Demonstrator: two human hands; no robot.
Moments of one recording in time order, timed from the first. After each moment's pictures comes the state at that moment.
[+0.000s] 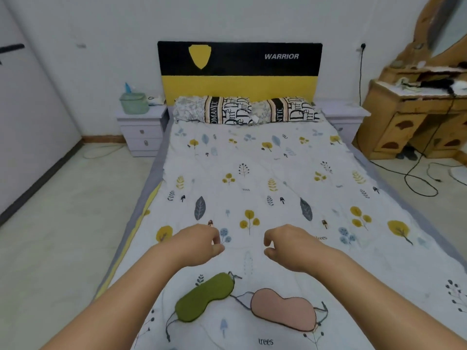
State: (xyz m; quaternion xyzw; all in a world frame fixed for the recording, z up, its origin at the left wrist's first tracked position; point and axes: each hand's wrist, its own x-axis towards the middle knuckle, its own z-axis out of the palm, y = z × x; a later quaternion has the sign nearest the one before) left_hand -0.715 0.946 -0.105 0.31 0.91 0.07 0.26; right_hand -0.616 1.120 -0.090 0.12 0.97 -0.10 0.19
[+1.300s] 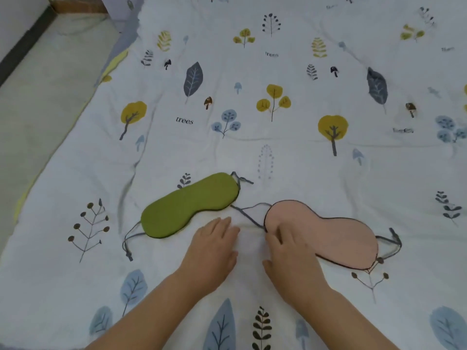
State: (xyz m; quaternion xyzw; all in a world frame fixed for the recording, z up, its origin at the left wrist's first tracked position) left_hand -0.650 0.962 -0.510 0.33 0.91 0.02 0.24; right_hand -0.579 1.110 -0.489 0.11 0.95 -0.12 0.26
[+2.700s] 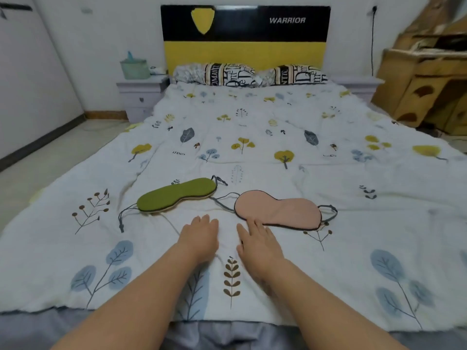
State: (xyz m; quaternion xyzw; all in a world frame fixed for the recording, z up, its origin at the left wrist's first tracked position) left_hand -0.580 0.968 -0.543 0.28 0.96 -0.02 0.10; right_hand -0.508 1.100 -0.566 0.07 0.99 -0.10 0.07
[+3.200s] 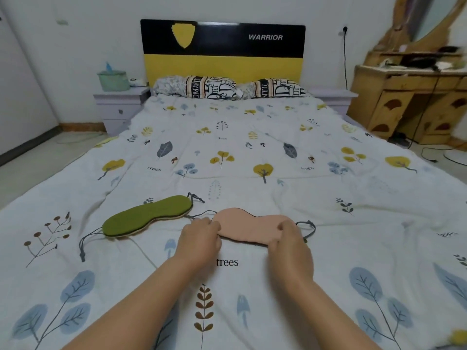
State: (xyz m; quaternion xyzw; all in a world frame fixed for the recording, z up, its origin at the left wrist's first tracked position) left_hand -0.589 1.029 -0.535 0.30 0.95 0.08 -0.03; right_hand -0.475 1.168 -0.526 0.36 0.87 -0.31 -0.15
